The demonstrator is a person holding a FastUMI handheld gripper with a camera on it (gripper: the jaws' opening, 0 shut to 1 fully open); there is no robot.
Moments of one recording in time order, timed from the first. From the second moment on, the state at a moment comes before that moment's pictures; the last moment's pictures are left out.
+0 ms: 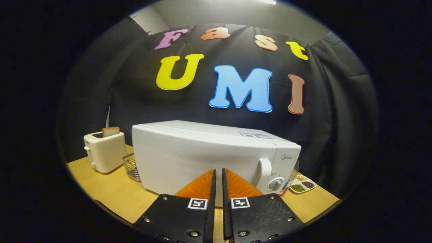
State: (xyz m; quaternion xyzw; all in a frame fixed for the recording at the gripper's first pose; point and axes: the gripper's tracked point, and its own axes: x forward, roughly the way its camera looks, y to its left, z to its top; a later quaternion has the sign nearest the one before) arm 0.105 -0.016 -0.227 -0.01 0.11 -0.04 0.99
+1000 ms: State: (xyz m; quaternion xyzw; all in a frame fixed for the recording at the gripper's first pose) arm 0.014 -0.034 -0.033 0.02 0.03 -0.01 1.00
